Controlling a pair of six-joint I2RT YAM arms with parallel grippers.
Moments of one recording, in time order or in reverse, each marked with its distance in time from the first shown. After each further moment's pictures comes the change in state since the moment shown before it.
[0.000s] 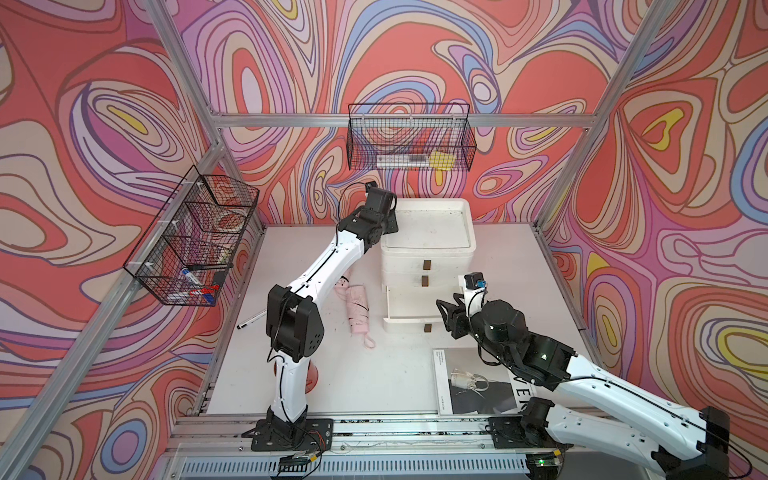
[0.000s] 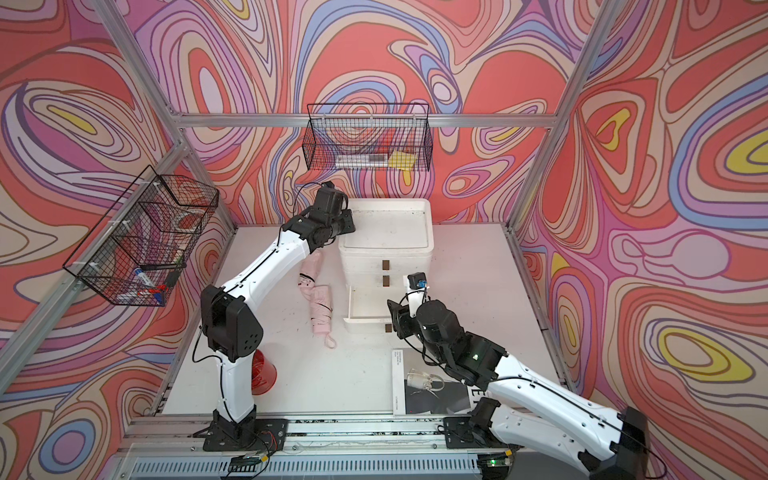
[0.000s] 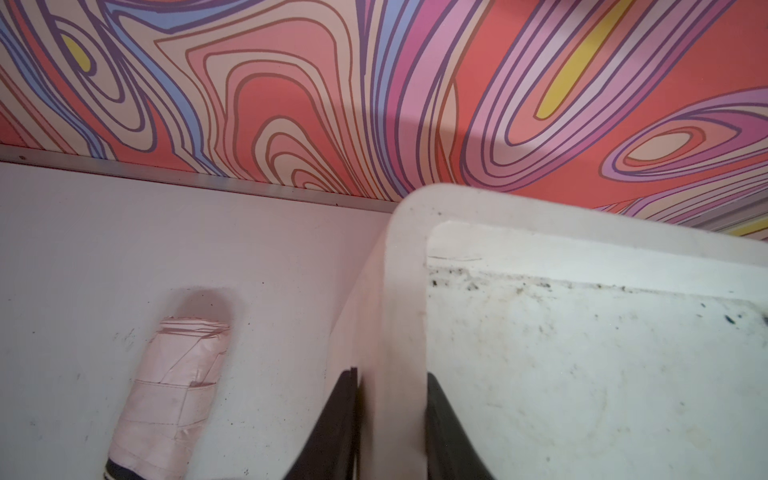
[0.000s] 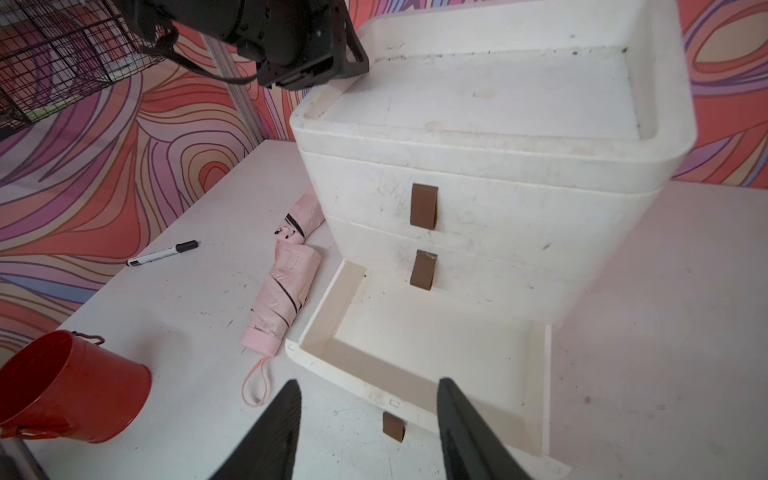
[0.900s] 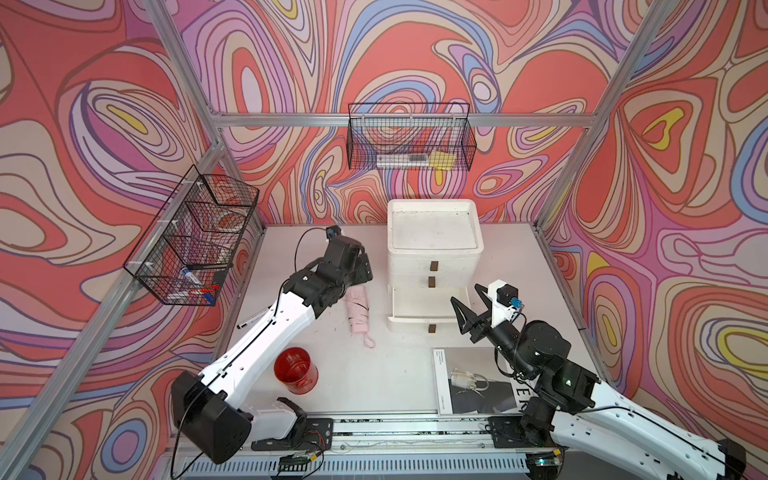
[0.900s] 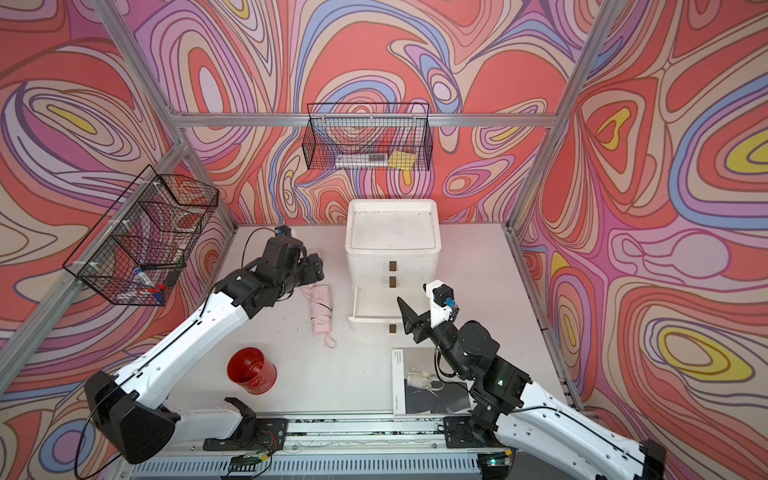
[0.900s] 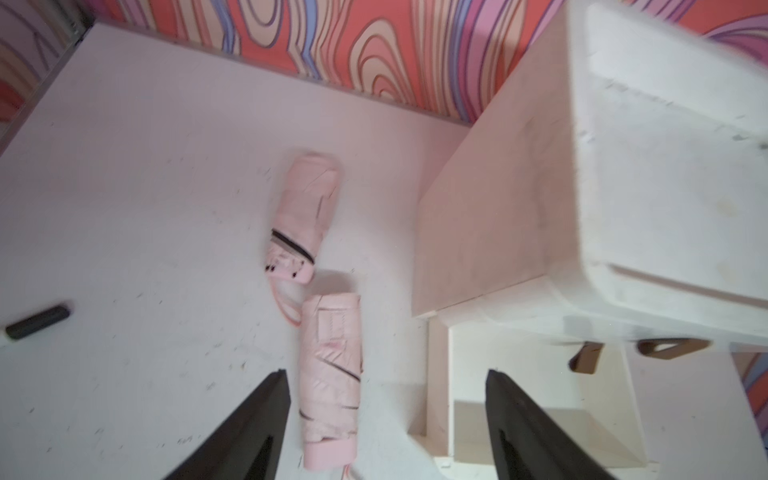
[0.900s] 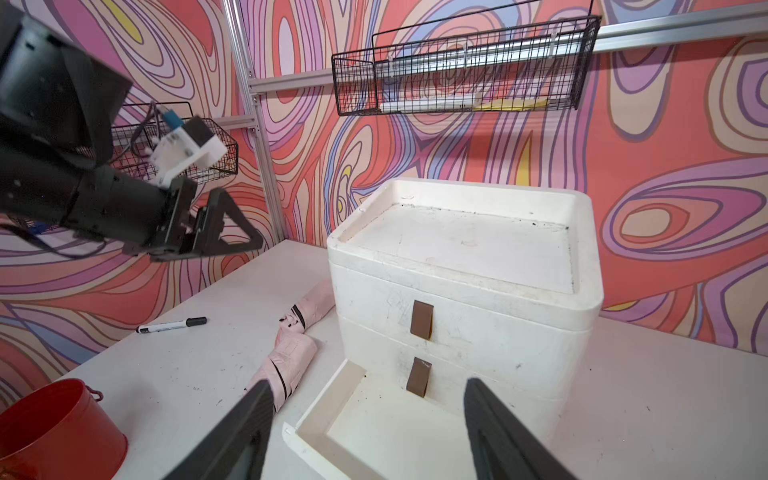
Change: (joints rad) left arm -0.048 -0.735 -0.800 -0.083 -0.119 -0.100; right arm 0.000 -0.281 -0.193 0.280 -0.013 -0.231
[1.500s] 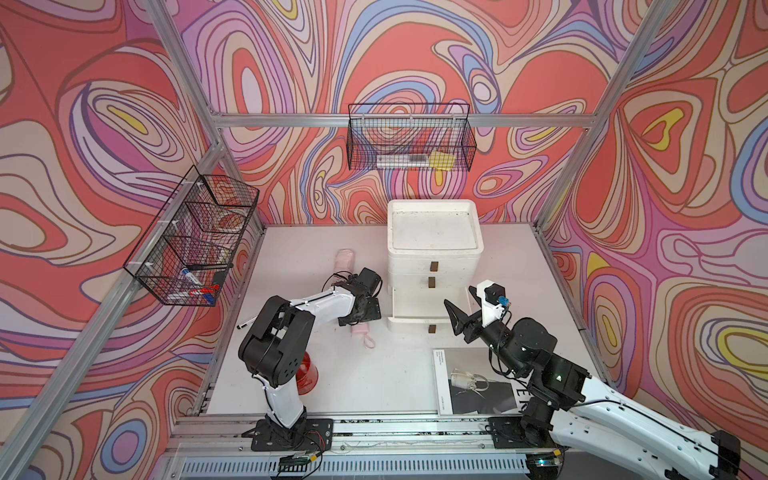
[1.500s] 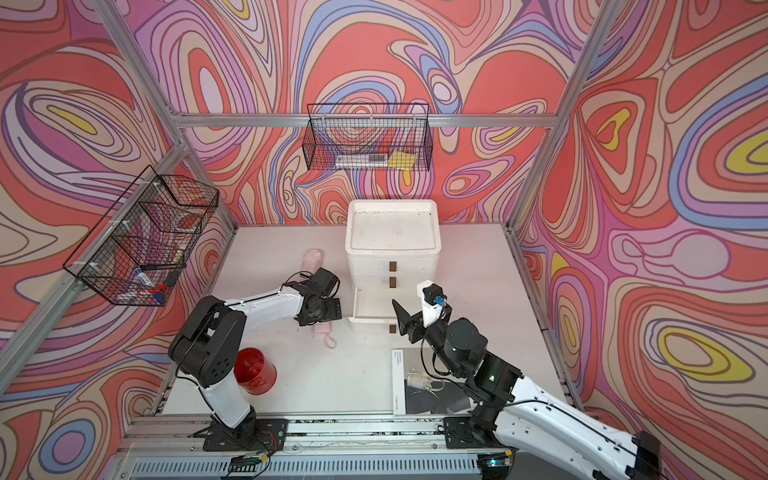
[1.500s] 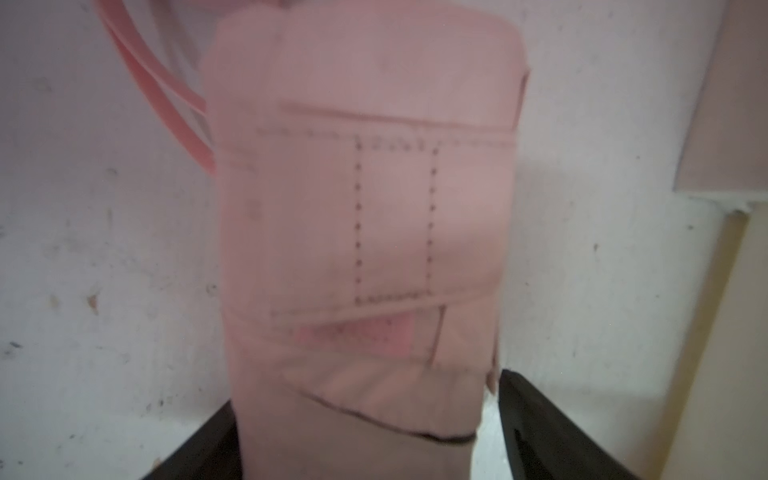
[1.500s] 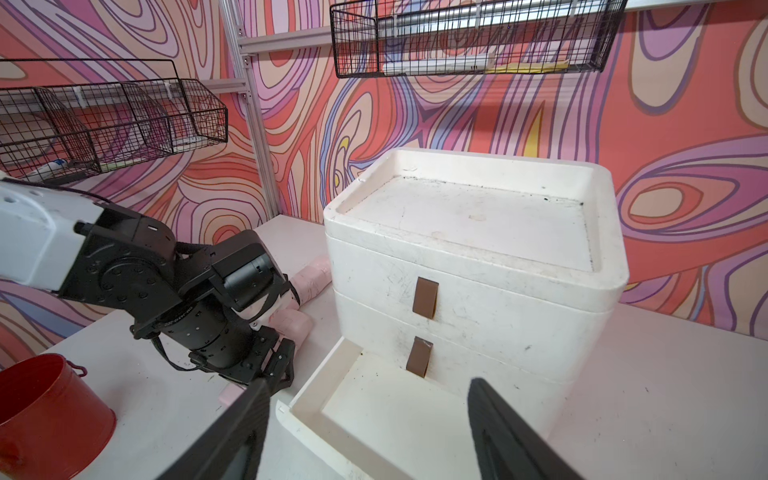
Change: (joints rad) left arm 0.031 0.492 -0.142 0.145 0.150 -0.053; right arm 0.000 0.069 0.000 -0.008 0.006 0.001
